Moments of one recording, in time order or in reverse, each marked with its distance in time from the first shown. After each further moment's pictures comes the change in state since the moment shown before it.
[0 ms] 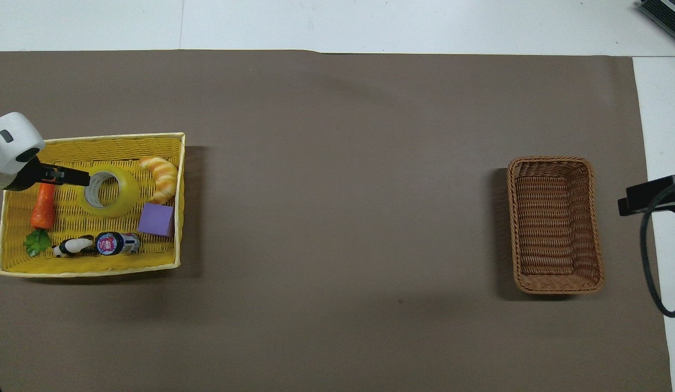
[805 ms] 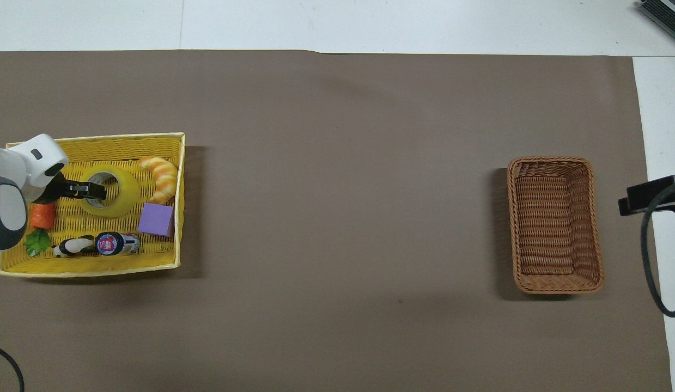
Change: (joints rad) left arm 0.035 0.083 -0.001 -0.055 -0.042 0.068 0.003; right arm 0.000 0.000 0.000 0.000 0.000 0.000 0.000
